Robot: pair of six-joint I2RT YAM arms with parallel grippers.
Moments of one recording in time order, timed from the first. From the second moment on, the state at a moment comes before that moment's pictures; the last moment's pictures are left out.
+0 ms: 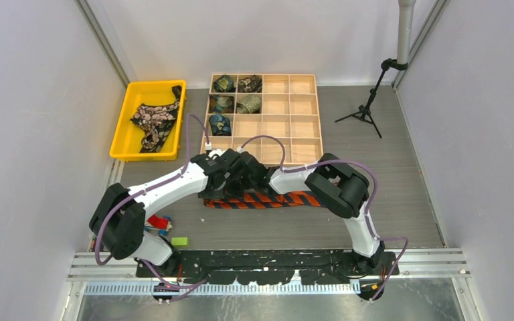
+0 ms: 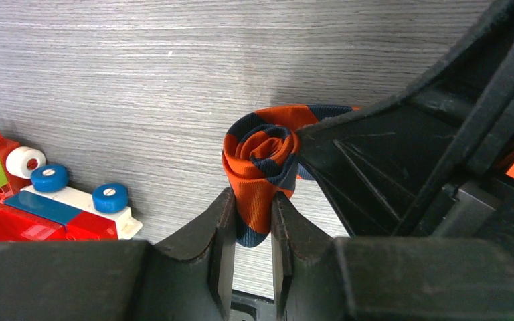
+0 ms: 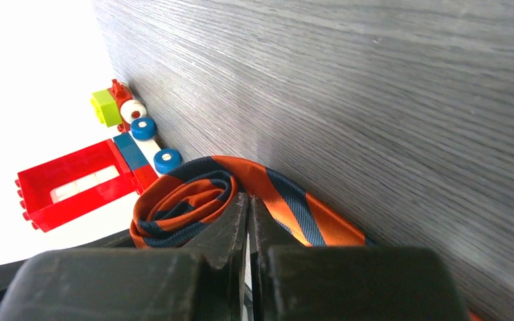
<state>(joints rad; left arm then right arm) -0.74 1.46 0.98 -0.94 -0.46 -0.66 0.95 2.07 1.17 0.25 -0.31 1.20</state>
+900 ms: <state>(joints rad) -0.78 1.50 0.98 -0.89 -0.53 -0.67 0.94 2.04 1.14 0.18 -0.26 1.11</state>
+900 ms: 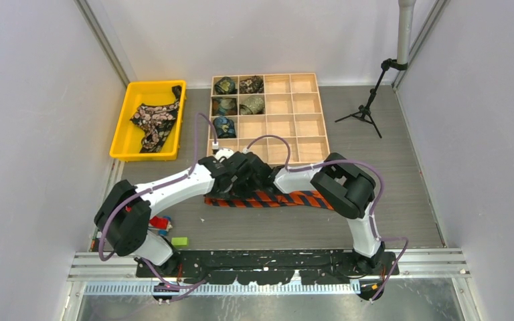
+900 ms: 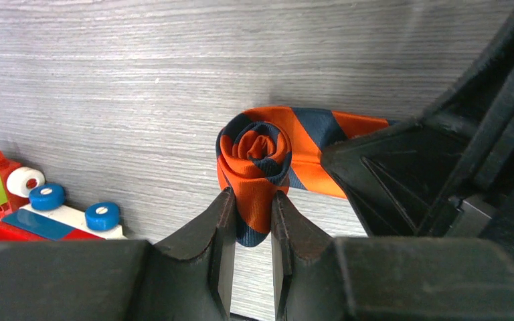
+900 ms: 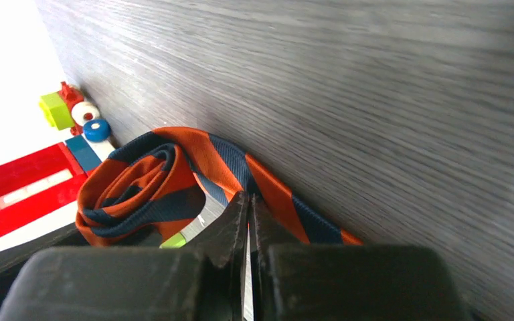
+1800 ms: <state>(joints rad) -0.76 1.44 0.91 -0.91 -0.52 -0.68 0.93 1.89 1.13 -0.10 -0.16 1.11</state>
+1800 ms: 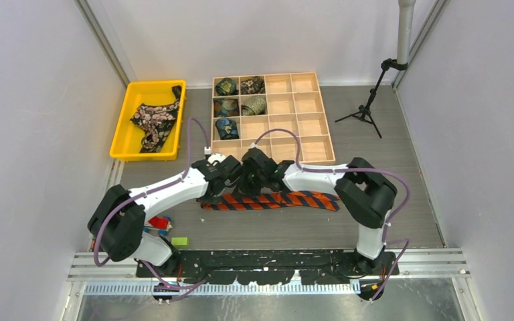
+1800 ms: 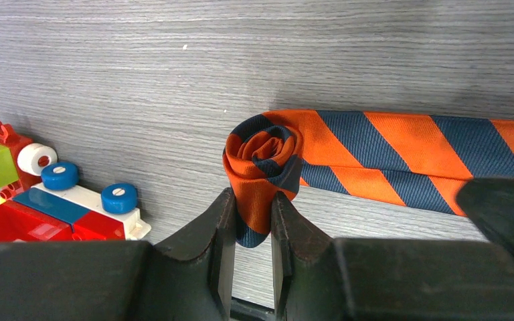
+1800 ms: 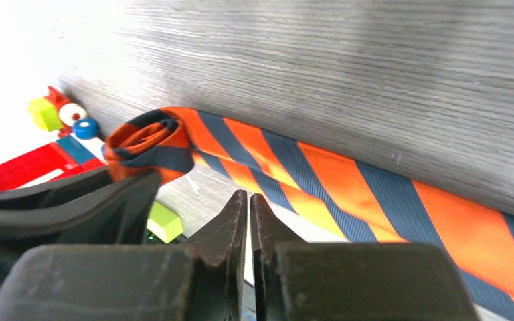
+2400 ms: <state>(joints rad) -0.76 1.56 0.94 -0.94 -0.56 -0.68 0.83 1.57 1.02 -0.35 0.03 1.06</state>
